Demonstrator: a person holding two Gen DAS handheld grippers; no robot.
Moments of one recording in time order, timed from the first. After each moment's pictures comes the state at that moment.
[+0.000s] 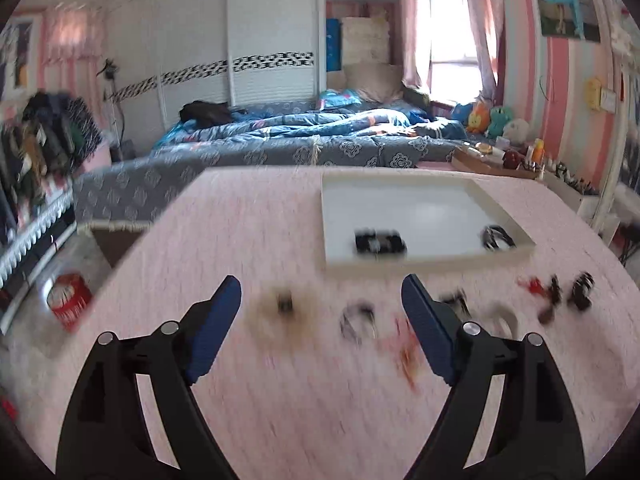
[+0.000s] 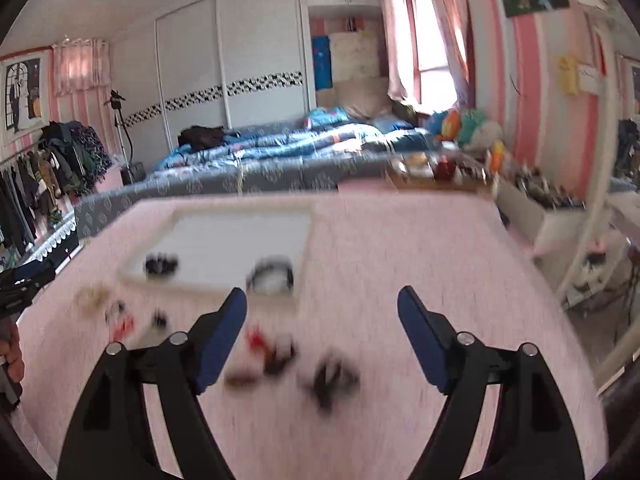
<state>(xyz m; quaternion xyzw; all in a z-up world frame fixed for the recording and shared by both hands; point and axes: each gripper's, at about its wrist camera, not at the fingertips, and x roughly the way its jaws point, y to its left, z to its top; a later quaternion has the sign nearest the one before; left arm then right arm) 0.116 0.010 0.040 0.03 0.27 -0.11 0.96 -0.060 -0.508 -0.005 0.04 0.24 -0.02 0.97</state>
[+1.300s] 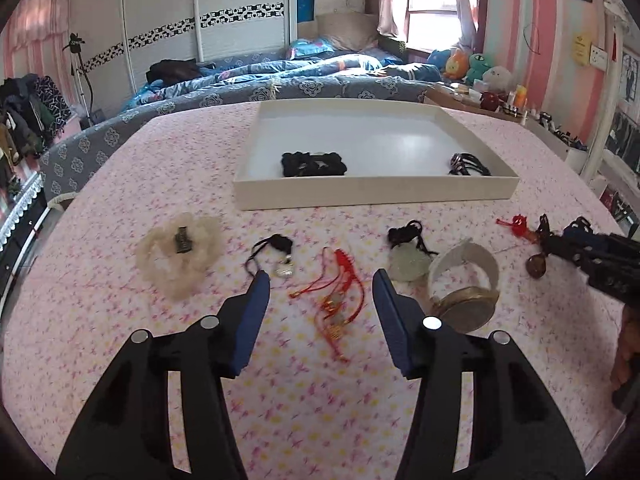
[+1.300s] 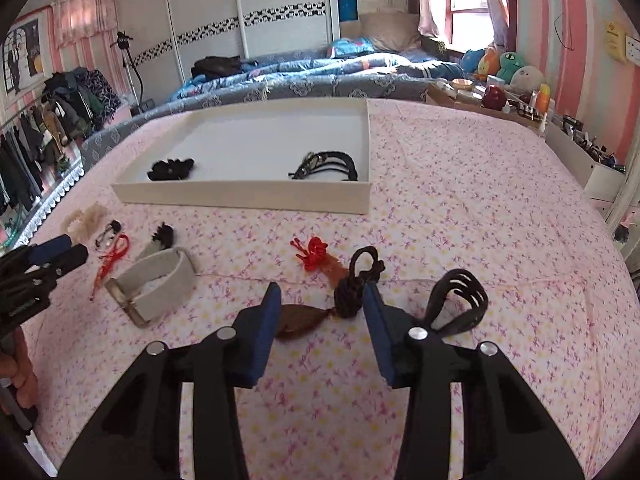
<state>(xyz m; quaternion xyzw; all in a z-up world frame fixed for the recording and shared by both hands) 0.143 -0.059 -0.008 0.06 0.36 -0.14 0.92 -0.008 -0.447 -0.080 0.03 0.36 0.01 0.93</state>
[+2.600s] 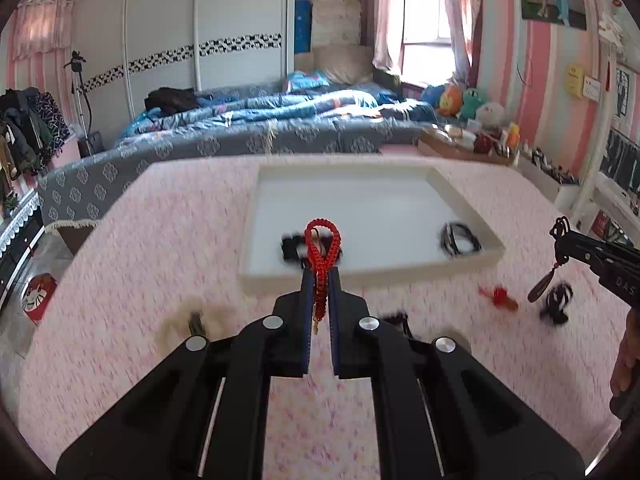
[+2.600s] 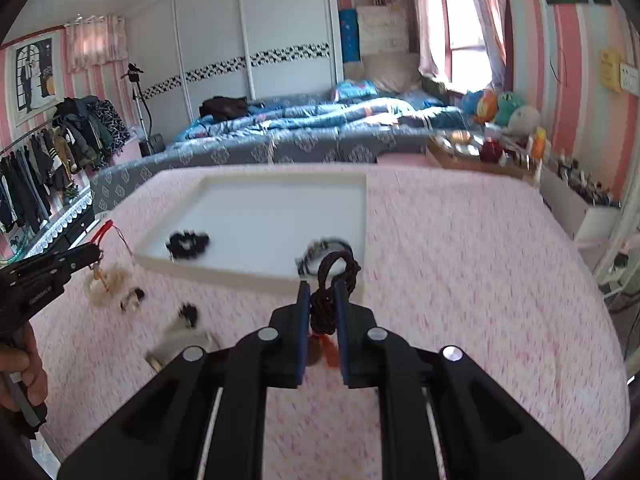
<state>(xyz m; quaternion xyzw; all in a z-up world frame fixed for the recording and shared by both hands) 0.167 -0.063 0.058 0.04 0.30 -0.15 0.94 -0.003 -0.452 -0.006 0.03 0.28 0.03 0.96</state>
